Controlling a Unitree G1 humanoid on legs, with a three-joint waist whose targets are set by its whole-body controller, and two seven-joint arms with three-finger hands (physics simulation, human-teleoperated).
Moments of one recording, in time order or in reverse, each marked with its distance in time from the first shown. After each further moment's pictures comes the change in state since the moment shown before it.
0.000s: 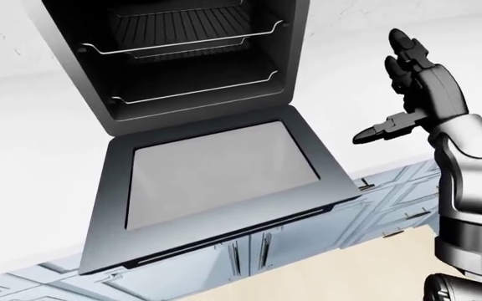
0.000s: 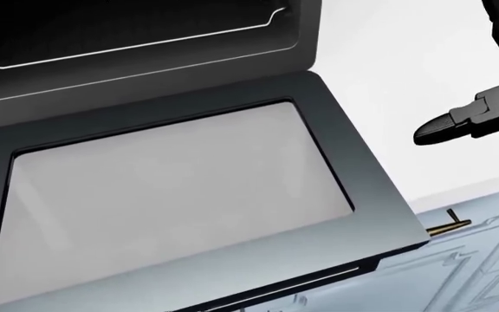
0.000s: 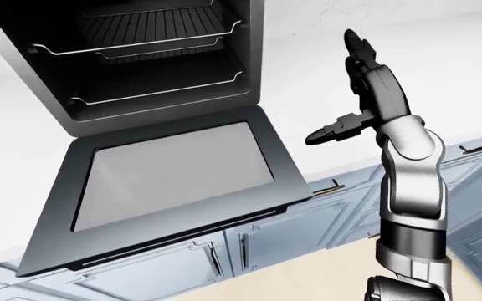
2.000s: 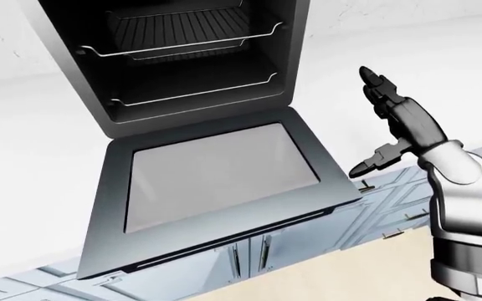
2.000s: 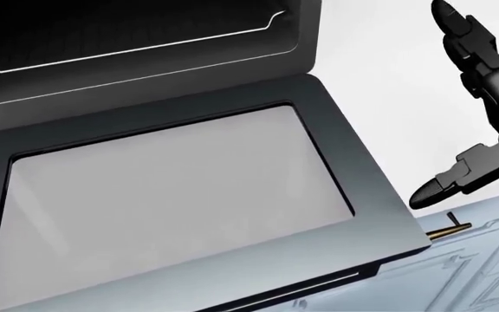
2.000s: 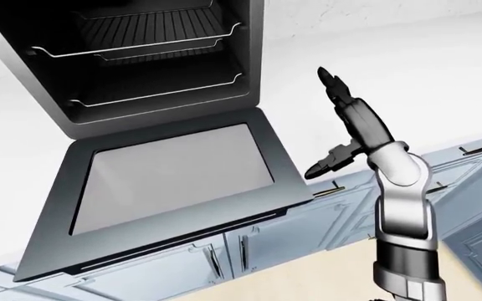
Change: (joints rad) left arm 0.004 0.008 0.017 -0.013 -0.015 0.017 0.000; right arm 0.139 0.037 -0.005 0.011 -0.136 -0.218 0.162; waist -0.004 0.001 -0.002
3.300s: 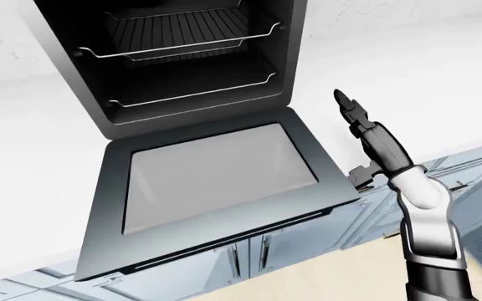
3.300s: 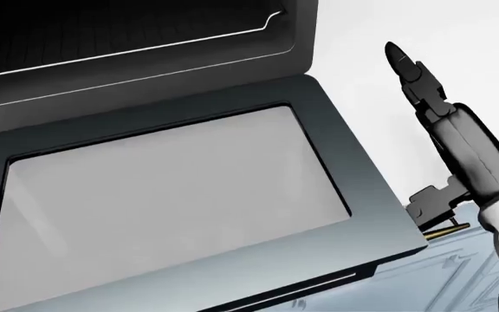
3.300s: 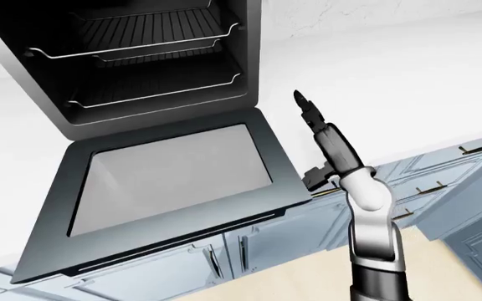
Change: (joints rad) left arm 0.003 0.010 0.012 -0.001 -0.011 0.006 0.000; right arm 0.131 0.151 0.052 -0.083 -0.081 -0.090 -0.057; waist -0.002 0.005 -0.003
